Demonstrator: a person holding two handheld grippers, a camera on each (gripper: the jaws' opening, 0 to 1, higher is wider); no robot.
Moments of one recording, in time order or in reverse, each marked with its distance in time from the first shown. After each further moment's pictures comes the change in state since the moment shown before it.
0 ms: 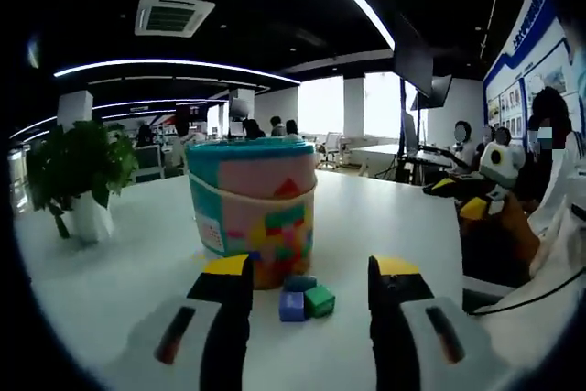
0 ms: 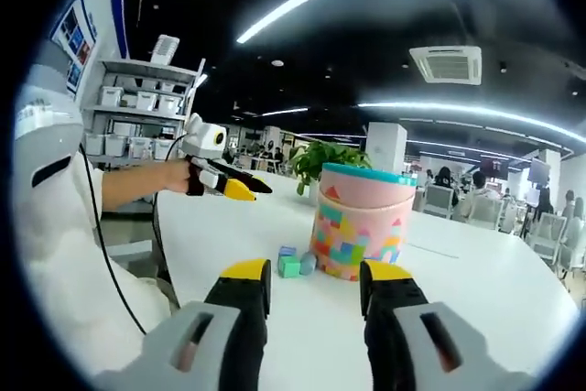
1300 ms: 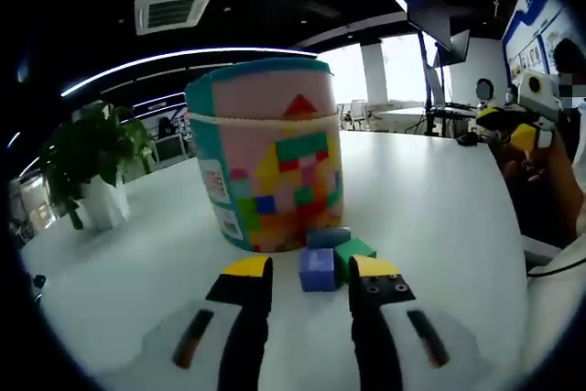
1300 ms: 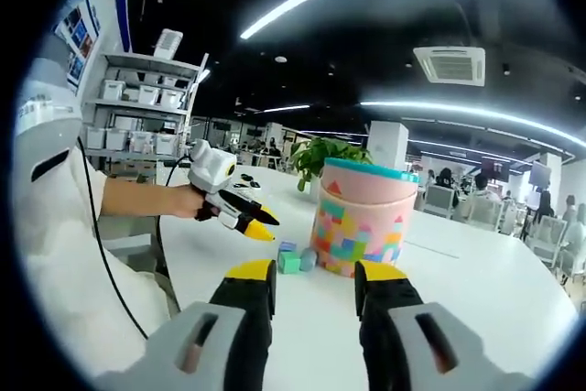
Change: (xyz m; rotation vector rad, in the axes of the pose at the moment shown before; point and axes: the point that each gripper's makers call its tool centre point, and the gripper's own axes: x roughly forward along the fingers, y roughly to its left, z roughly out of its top) left arm 0.042 0.017 -0.067 0.098 0.129 0.144; right arm 0.003 -0.001 -0.006 -0.012 0.009 0.002
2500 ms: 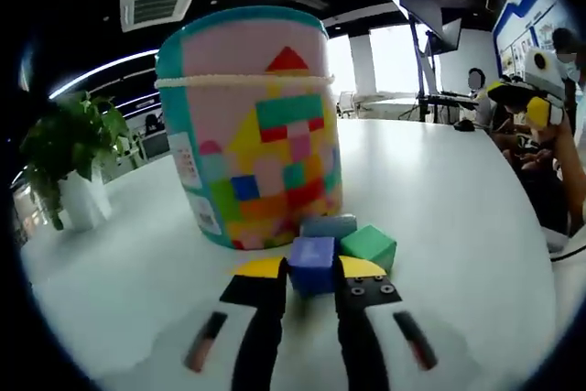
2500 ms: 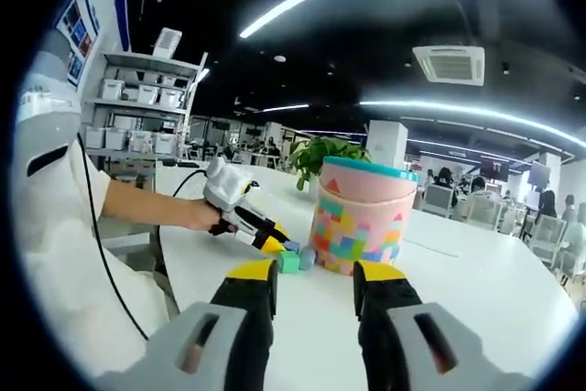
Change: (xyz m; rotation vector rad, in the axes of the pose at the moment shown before) left arm 0.035 -0.005 -0.018 0.009 0.031 -0.057; right arm 0.000 -0.001 -0.002 0.000 0.000 -0.005
